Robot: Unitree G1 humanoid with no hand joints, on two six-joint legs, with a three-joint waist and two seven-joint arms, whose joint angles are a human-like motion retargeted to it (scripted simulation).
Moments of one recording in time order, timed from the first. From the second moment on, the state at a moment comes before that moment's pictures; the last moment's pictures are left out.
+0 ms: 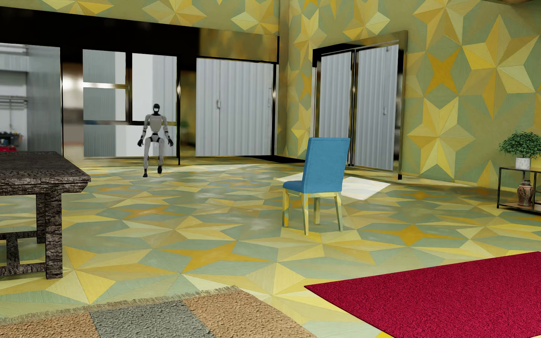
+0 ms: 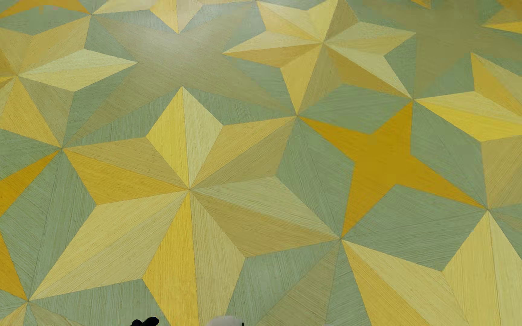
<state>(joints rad) -0.29 -0.21 0.01 0.03 -0.07 0.05 -0.01 -0.16 0.23 1.39 0.58 0.10 0.11 0.04 -0.26 0.15 -0.18 -0.05 0.07 -0.02 0.07 0.71 0.90 0.91 -1.07 0.44 0.36 0.08 0.18</state>
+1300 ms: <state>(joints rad) -0.46 0.01 0.04 0.22 0.02 0.02 0.24 -0.20 0.21 1.08 0.44 0.23 0.17 0.05 -0.32 0.11 -0.05 0.01 -0.06 -0.07 0.01 0.83 0.78 1.02 -0.99 0.36 0.14 -0.05 -0.01</state>
